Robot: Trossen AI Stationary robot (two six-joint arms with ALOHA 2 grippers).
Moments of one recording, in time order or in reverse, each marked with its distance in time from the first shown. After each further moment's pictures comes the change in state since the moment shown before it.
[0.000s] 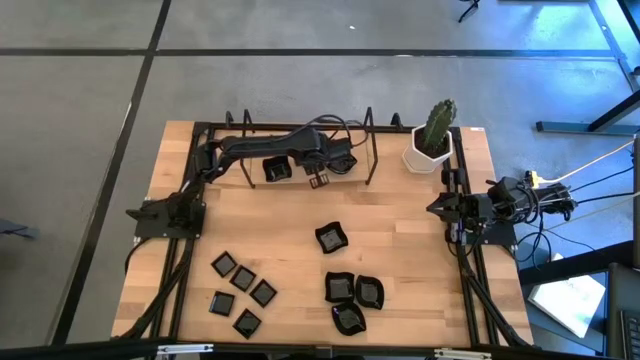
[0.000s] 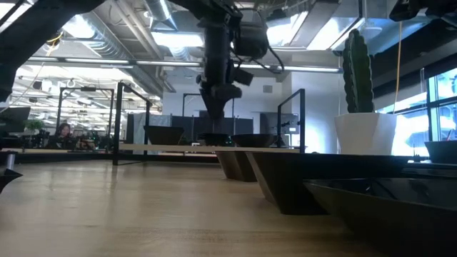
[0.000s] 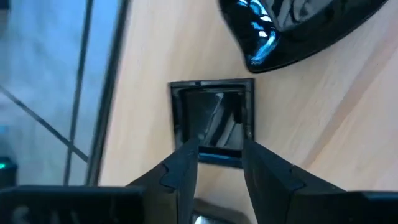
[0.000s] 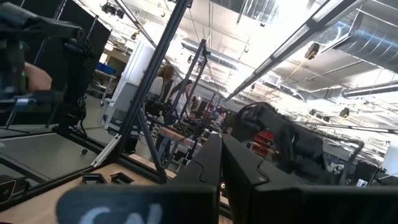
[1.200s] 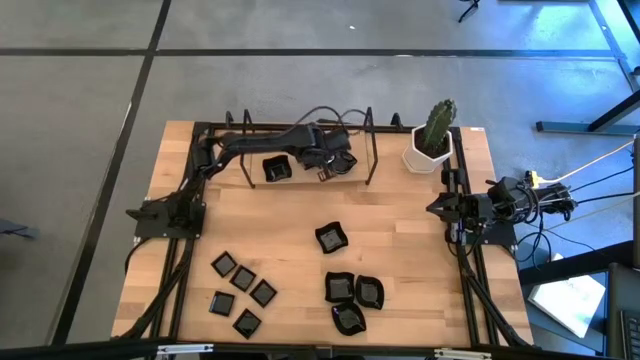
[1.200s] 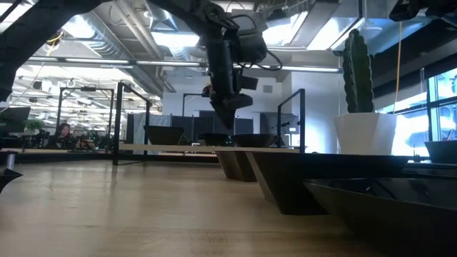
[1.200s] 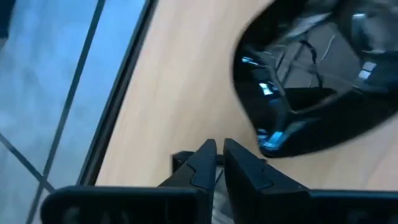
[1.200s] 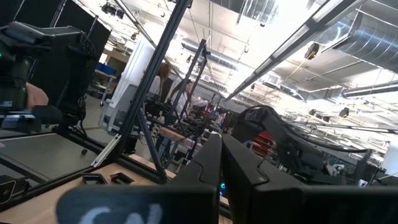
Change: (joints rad) left arm 0.055 -0.018 -0.120 0.331 0.036 0.078; right arm 0.000 0.000 0.000 0.001 0.001 0.000
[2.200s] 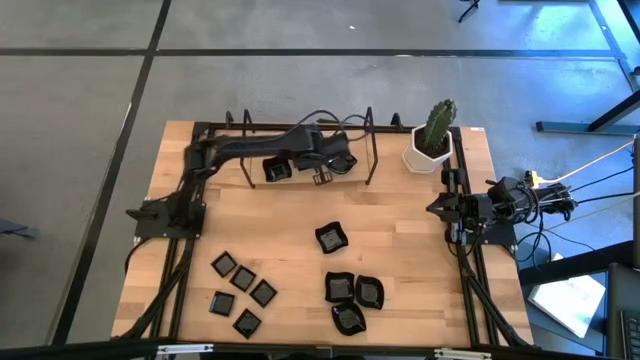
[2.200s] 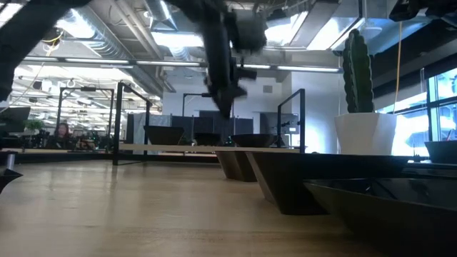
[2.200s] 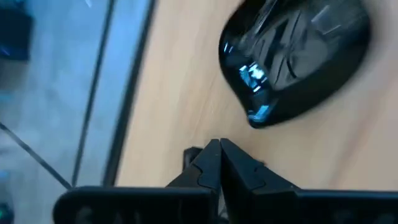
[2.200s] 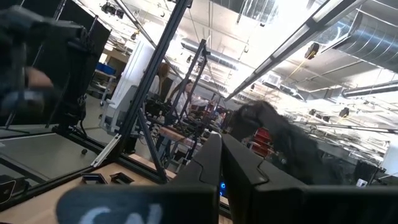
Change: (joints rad) left arm -0.045 -0.050 -0.001 -0.064 -0.050 0.070; right arm 0.000 0.000 0.000 -0.001 0.000 0.000
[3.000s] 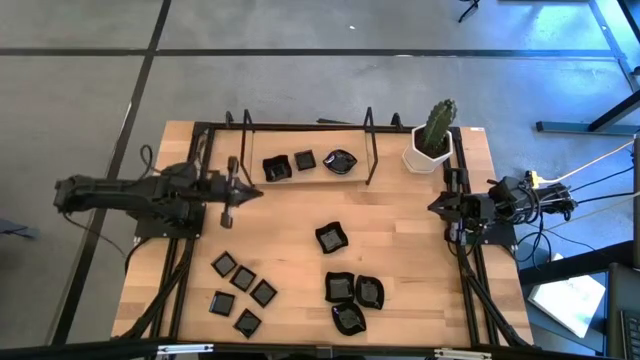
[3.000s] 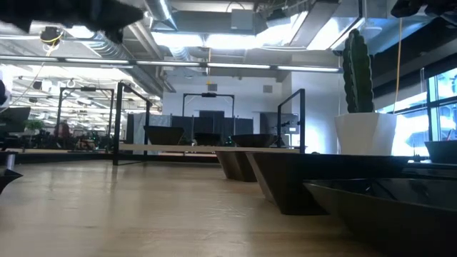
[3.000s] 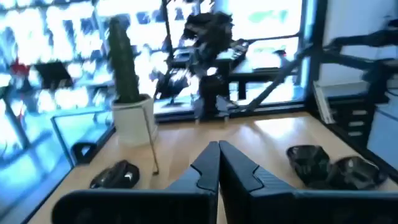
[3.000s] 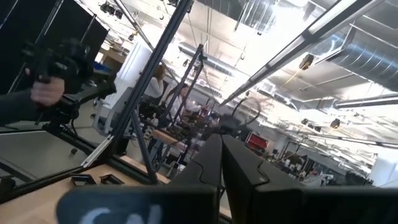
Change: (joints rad) left arm -0.209 -1.566 -1.433 1.067 0.521 0.060; right arm 0.000 0.000 0.000 0.026 0.000 -0.057
